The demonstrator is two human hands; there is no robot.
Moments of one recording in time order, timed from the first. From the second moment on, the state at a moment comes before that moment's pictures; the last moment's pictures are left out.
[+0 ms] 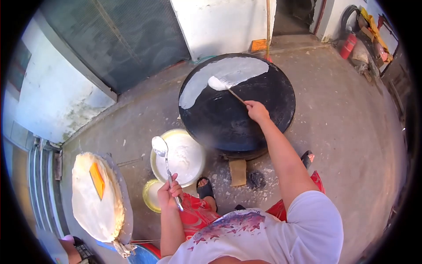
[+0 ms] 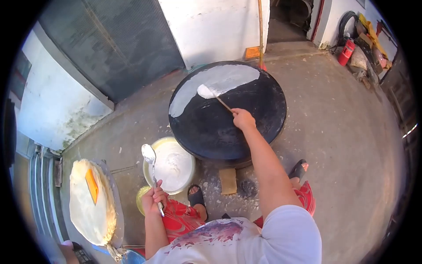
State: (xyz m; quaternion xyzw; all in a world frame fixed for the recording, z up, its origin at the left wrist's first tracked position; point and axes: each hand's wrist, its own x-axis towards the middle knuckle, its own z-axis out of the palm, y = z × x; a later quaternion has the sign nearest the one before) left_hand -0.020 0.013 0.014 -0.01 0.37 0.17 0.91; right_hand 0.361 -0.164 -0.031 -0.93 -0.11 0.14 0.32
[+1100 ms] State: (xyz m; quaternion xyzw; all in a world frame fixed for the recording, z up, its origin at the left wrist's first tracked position) left_hand -0.033 0.020 0.010 0.03 0.36 0.16 0.92; right_hand 0.276 -0.169 -0.018 -0.92 -0.22 0.15 0.29
